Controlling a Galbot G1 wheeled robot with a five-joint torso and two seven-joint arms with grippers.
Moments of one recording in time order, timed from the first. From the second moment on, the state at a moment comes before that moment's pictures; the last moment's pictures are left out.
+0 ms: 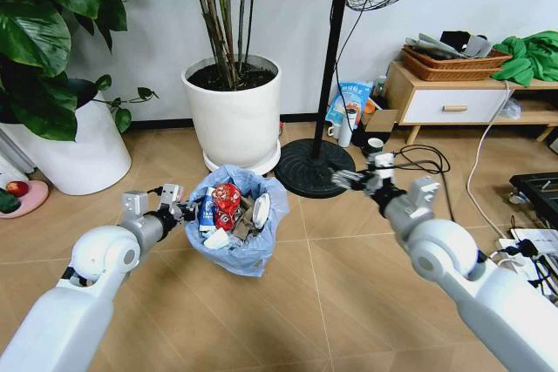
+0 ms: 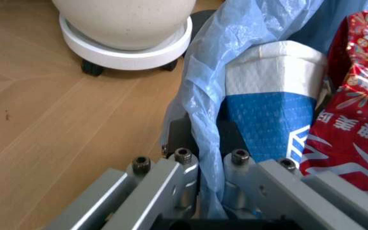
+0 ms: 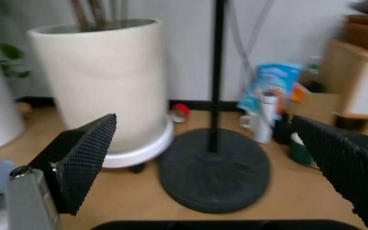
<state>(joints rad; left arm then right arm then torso) 1.07 -0.98 -0.45 -1.92 -0.71 0.72 0.06 -1.14 0.83 0.35 2.11 0.78 -0.26 0.29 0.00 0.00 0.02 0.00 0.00</state>
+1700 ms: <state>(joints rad) 1.13 -1.00 -0.46 -1.99 -0.70 0.72 0.04 -1.63 1.17 0.56 2.25 0.40 -0.22 0.24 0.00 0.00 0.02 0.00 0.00</state>
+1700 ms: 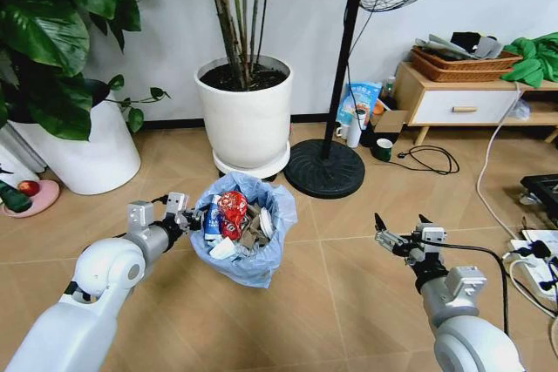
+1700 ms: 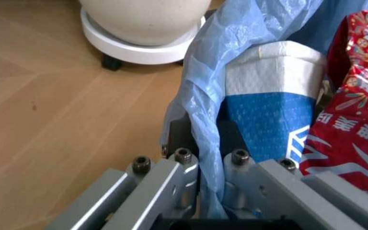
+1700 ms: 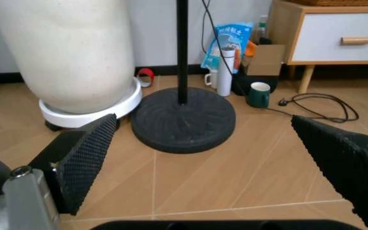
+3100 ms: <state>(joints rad) 1.13 -1.01 -0.46 -1.98 -0.70 0.72 0.04 -1.63 1.18 0.54 2.23 0.37 -0.21 0.24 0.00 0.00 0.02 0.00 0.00</state>
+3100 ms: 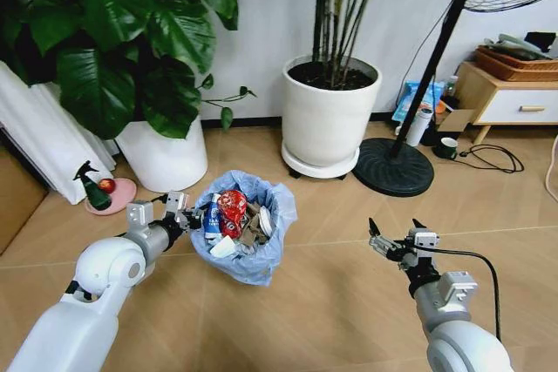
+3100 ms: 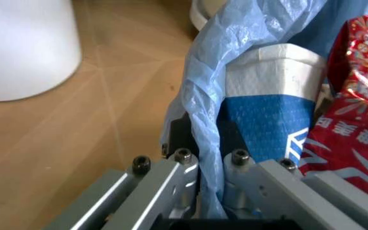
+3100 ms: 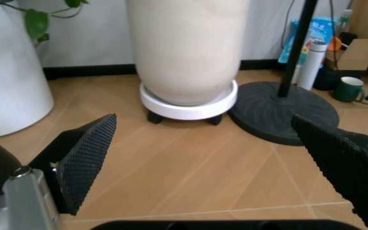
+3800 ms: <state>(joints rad) 1.13 -1.02 -0.47 -1.98 -0.70 0.72 0.04 -1.62 1.17 0.54 2.23 0.44 -0.25 0.24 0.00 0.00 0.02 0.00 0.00</state>
